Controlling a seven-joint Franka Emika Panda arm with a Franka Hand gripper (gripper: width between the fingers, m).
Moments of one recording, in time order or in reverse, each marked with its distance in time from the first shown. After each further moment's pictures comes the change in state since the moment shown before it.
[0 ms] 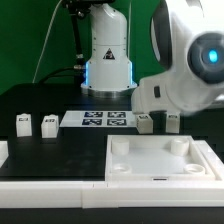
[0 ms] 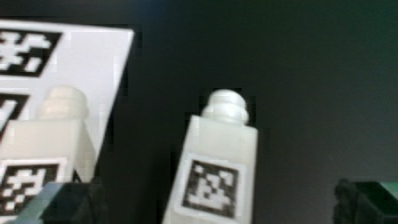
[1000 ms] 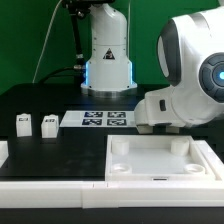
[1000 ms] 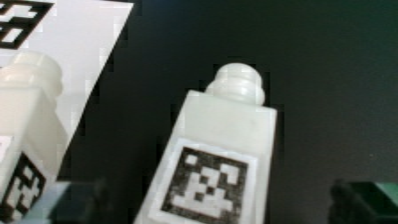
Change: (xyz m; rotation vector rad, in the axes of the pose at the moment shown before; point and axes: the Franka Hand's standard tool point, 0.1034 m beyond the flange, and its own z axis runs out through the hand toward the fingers) arm 0.014 -0.005 0.025 -0.044 0.030 -0.026
